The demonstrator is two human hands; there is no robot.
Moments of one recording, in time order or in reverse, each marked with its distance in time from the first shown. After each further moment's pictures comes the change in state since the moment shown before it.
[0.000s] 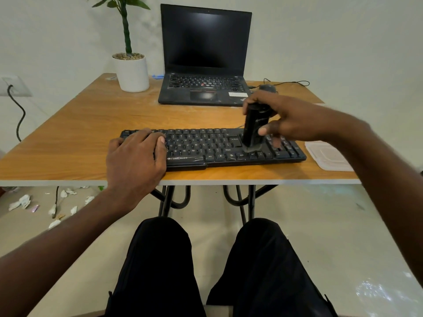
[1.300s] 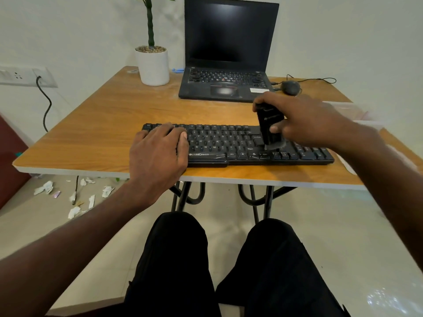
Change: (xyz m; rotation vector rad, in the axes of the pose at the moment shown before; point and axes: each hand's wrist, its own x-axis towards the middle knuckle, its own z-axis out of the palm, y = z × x) left_hand 0.001 0.000 0.001 0.032 -0.016 0.022; right_hand 0.030 -0.020 0.030 -0.306 0.148 0.128
